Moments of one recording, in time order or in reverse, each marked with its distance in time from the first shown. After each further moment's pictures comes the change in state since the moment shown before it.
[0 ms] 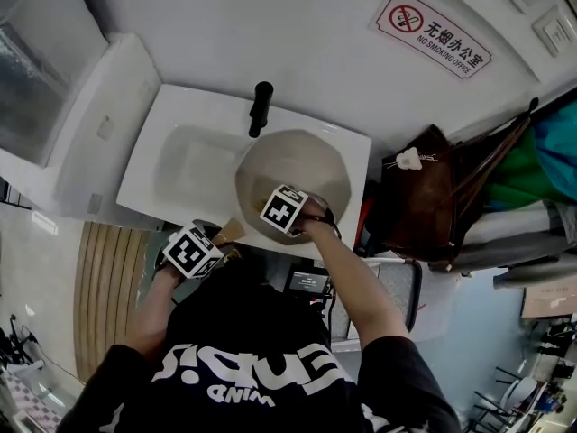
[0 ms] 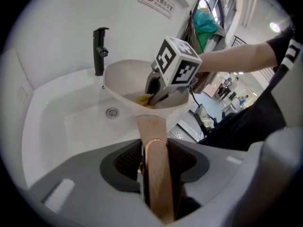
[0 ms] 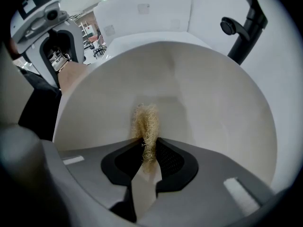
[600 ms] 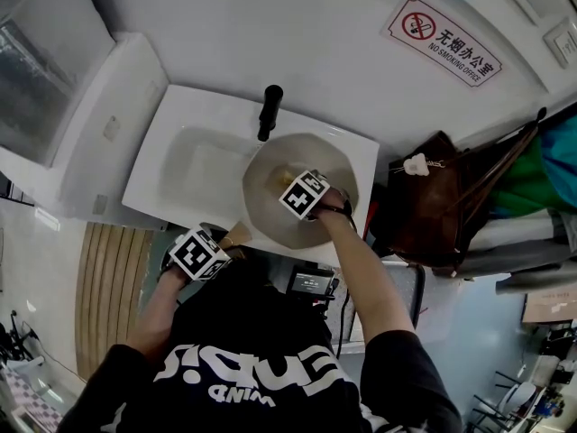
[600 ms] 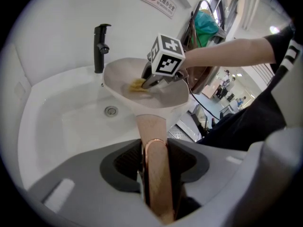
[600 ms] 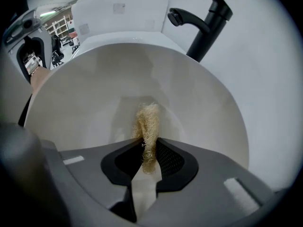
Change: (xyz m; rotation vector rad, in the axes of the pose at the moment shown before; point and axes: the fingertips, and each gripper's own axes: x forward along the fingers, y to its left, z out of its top) left arm 0.002 0.002 -0.004 -0.014 0.004 -0.029; right arm -0.009 -0.089 -0.009 0.092 -0.002 -0.244
